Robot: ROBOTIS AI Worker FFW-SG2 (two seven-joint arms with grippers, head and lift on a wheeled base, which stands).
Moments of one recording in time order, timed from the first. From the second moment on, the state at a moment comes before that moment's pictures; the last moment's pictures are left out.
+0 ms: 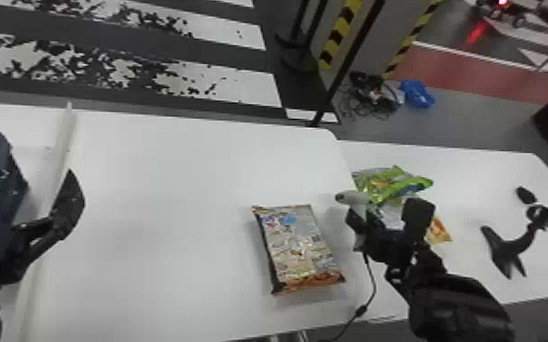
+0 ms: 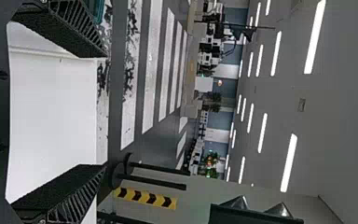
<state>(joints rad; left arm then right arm) 0.49 0.17 -0.12 -2.00 0.20 -0.03 -0.02 0.21 -0.29 -0.35 -1.48 -0.21 0.35 0.28</state>
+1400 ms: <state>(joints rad) 0.52 0.17 -0.13 -2.01 0.20 -0.03 -0.03 0.58 -0.18 -0.49 -2.04 -0.45 0.78 0.47</state>
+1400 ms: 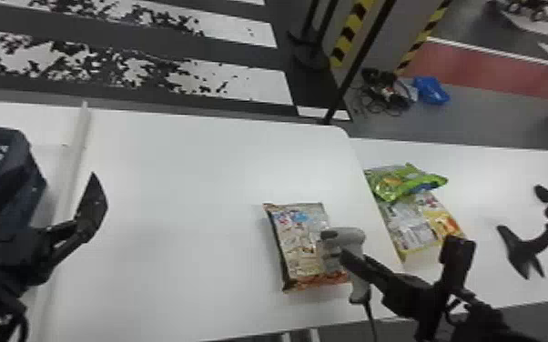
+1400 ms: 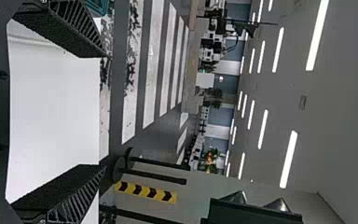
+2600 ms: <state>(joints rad) 0.52 0.17 -0.14 -2.02 0.19 -0.03 -0.03 0.33 -0.26 -0.50 -1.75 -0.36 0.63 0.47</state>
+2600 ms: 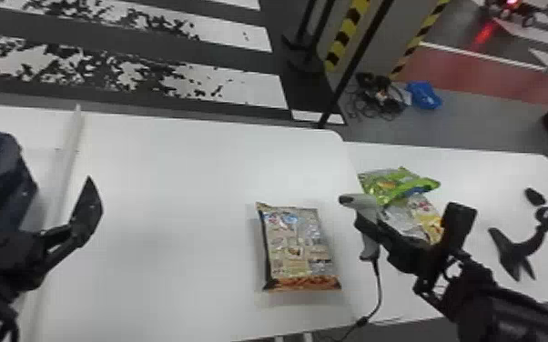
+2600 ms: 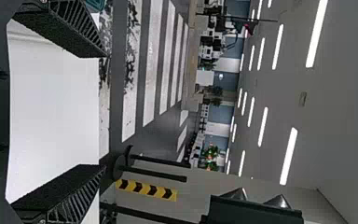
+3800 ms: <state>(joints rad) 0.52 0.17 -0.13 -2.02 0.18 -0.03 -0.03 0.22 -0.33 -0.39 -1.49 -0.22 0.41 0.44</state>
